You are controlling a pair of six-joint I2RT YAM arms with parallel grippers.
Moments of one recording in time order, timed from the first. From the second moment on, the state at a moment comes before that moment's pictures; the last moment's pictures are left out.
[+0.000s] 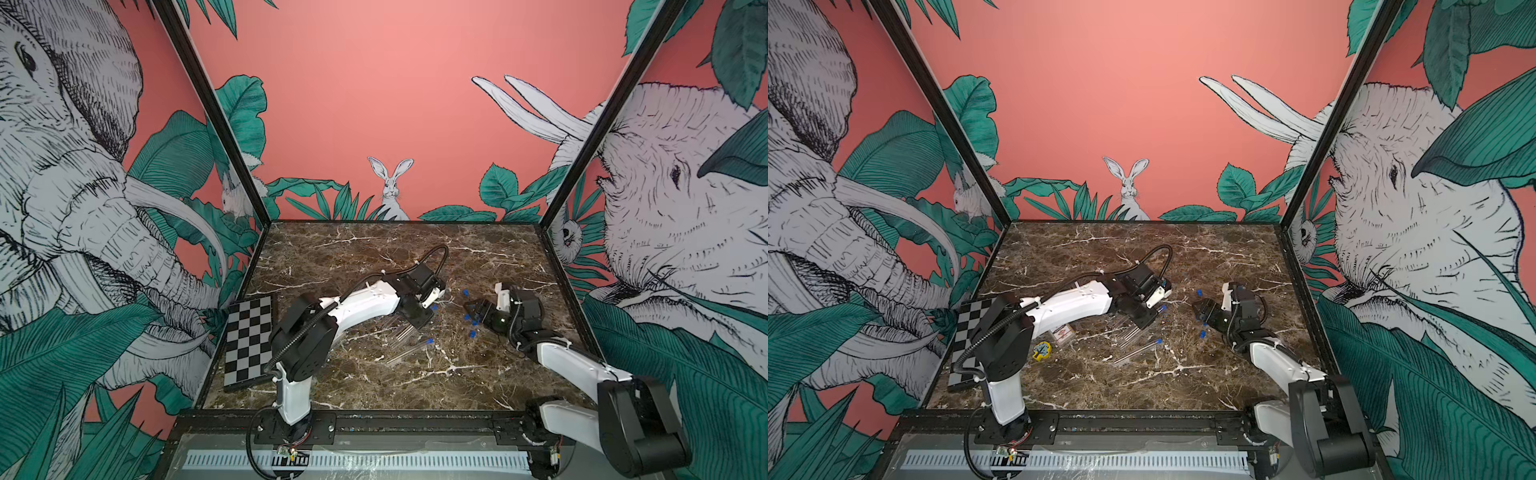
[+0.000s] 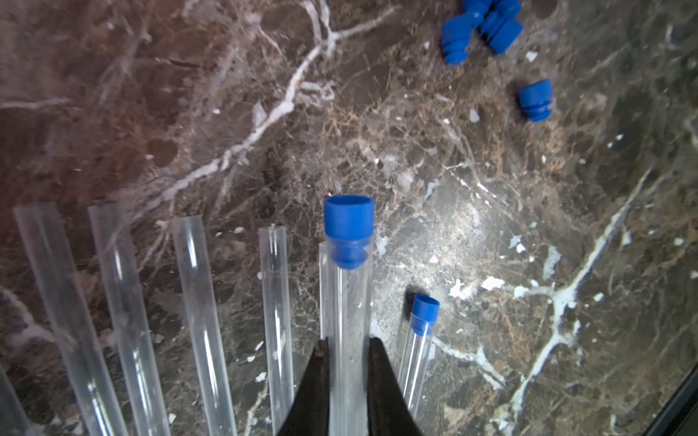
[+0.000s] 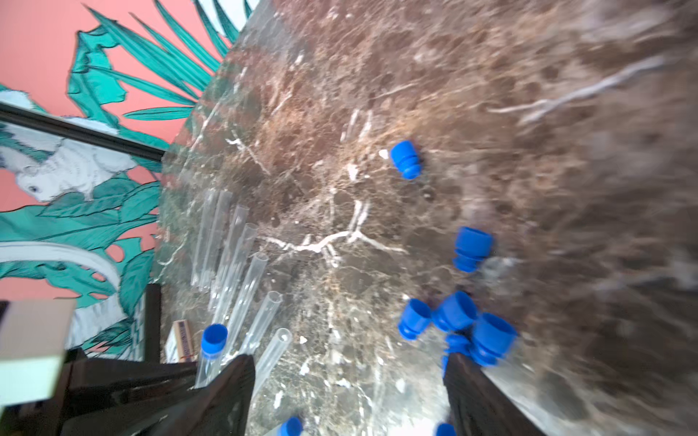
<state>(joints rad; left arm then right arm) -0.90 1.85 1.38 -0.66 0.10 0.02 0.19 1.22 0.42 0.15 -0.42 0.70</state>
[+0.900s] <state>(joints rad) -0.90 1.85 1.38 -0.60 0.14 0.00 0.38 1.51 0.44 0.69 -0.57 0.91</state>
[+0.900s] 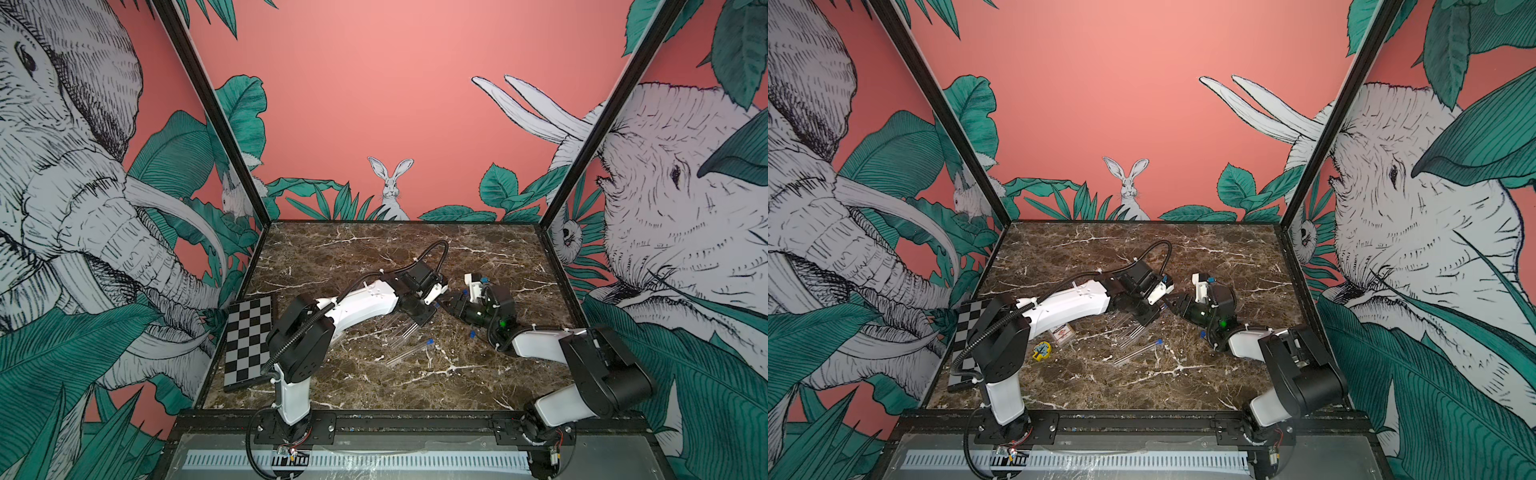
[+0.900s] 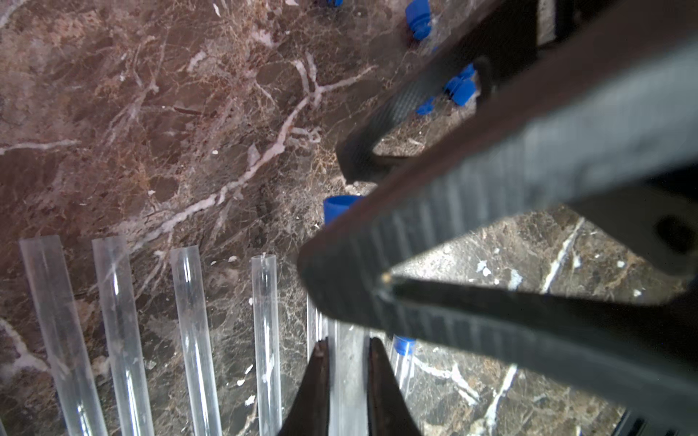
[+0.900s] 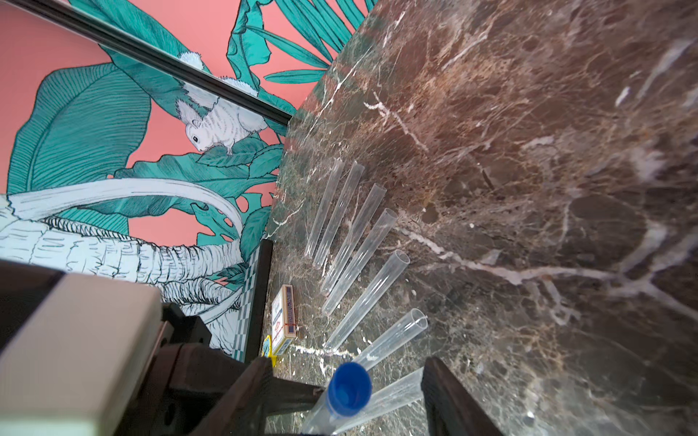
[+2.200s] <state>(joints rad) -0.90 1.85 1.38 -0.60 0.15 0.00 0.39 1.57 0.45 0.80 -0.58 0.98</state>
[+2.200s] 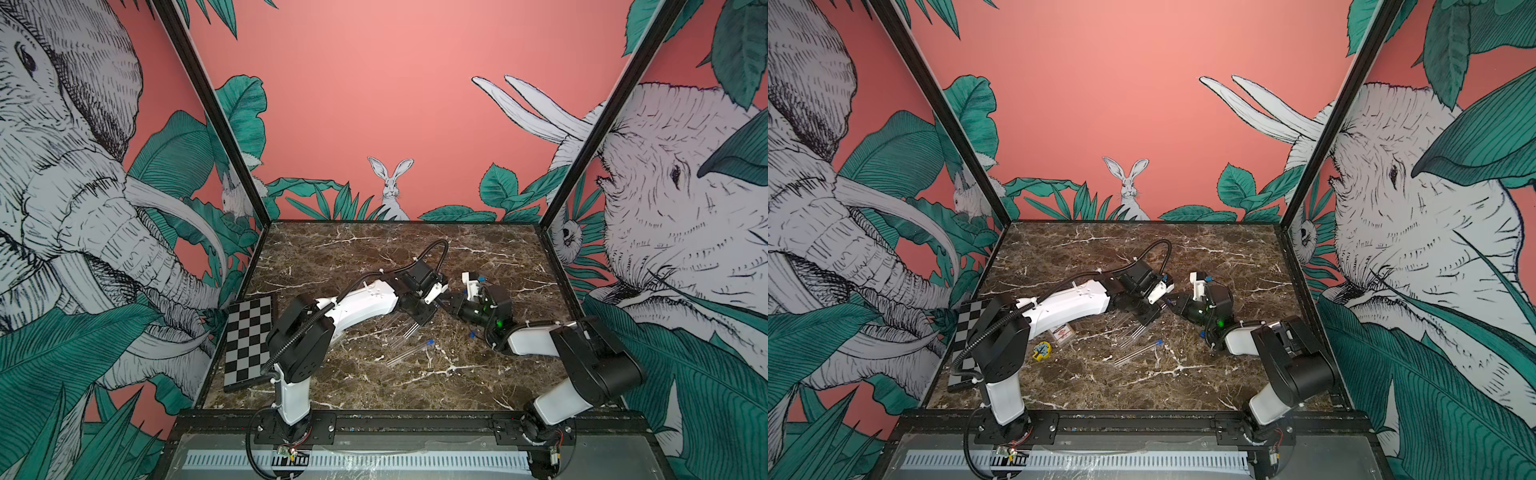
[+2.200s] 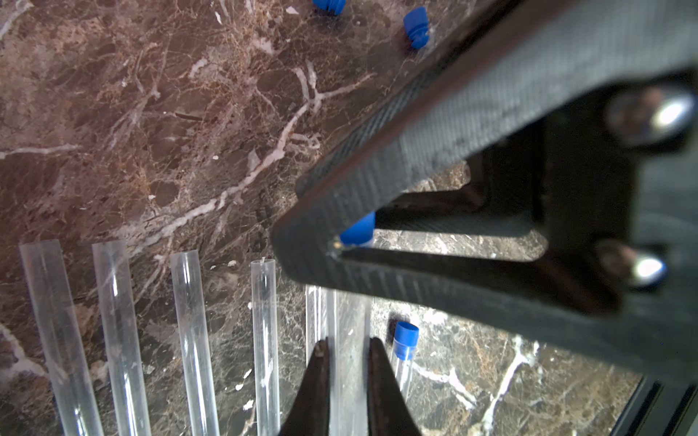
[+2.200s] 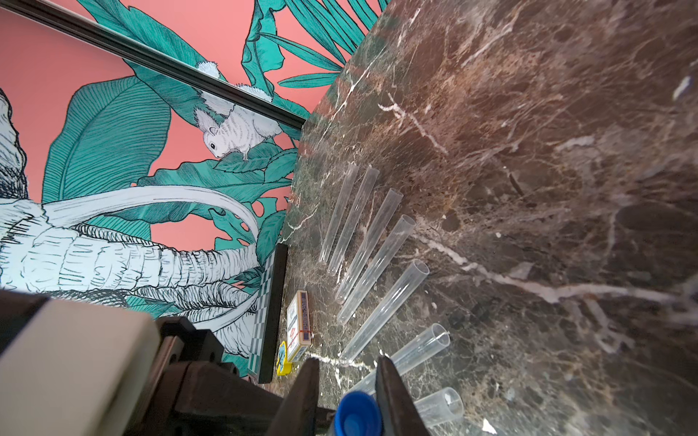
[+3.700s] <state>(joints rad) -0.90 1.83 1.36 -0.57 0.12 0.05 0.37 1.46 0.47 0.64 -0.57 0.94</state>
